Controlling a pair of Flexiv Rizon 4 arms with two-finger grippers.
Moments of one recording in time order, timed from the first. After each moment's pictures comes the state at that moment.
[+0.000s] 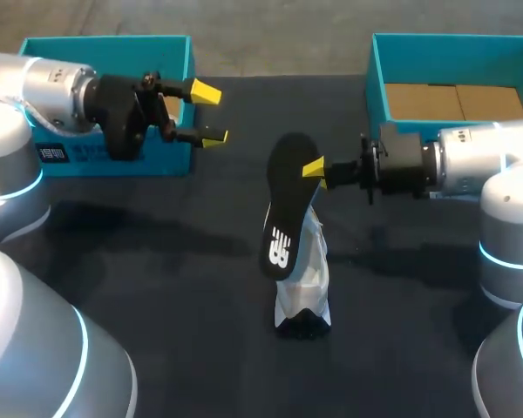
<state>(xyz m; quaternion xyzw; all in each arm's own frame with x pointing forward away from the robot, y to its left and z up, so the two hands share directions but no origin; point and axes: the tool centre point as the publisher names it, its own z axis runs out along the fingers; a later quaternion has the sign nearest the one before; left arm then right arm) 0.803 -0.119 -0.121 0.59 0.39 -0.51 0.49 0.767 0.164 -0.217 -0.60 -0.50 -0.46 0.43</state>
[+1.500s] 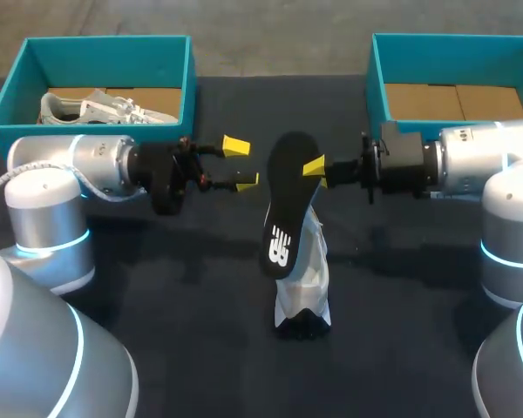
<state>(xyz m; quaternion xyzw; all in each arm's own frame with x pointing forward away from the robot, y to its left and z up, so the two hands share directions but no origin) 0.796 -0.165 -0.211 0.53 0.40 -0.52 0.54 0.767 0.163 -0.213 -0.60 -0.49 -0.46 0.43</state>
